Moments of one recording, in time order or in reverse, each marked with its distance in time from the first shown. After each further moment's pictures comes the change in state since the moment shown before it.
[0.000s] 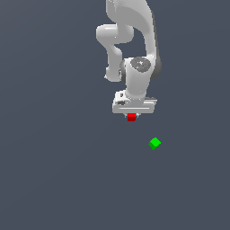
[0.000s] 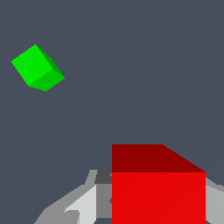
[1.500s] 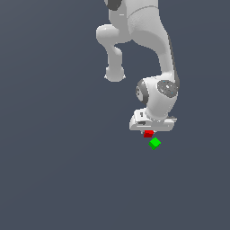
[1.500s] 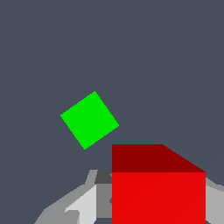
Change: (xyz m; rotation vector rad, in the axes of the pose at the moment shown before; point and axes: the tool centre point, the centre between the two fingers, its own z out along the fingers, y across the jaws) arm 0.071 -0.086 0.044 0.000 -0.002 0.000
